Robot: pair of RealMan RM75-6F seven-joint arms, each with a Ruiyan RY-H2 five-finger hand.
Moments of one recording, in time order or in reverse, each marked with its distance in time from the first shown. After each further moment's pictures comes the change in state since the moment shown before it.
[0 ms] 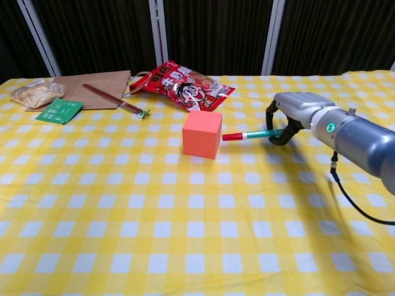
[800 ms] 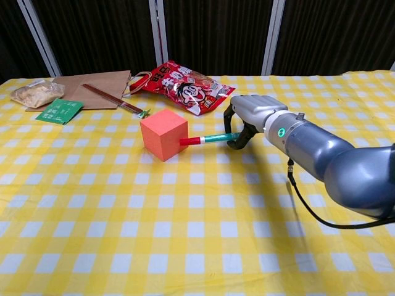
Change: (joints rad) left arm 0.002 0.016 0.010 -0.004 0.011 -0.001 -0.029; right arm 0.090 -0.117 0.033 0.043 -0.005 0.002 -0.026
